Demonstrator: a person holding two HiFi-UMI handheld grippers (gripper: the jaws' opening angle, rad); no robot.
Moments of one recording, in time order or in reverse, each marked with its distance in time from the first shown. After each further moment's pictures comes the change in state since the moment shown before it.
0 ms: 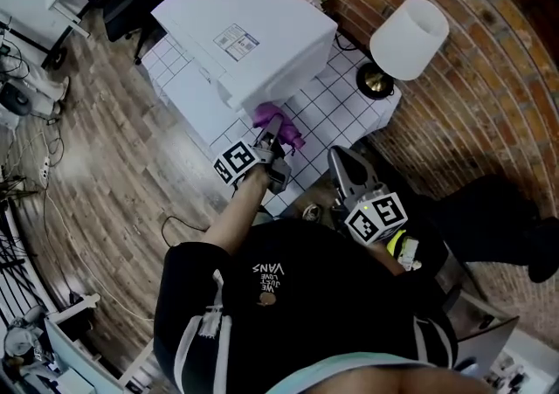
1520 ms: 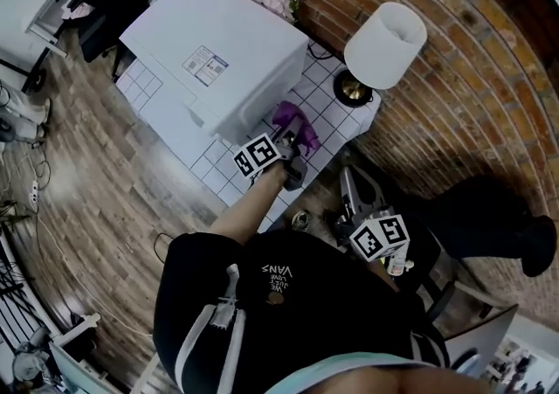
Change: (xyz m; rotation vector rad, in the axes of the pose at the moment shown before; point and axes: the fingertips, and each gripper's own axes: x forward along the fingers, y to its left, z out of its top) left arm 0.108 -0.005 -0.074 0.008 0.168 -0.040; right arm -0.045 -0.069 0.008 0.033 -0.013 -0.232
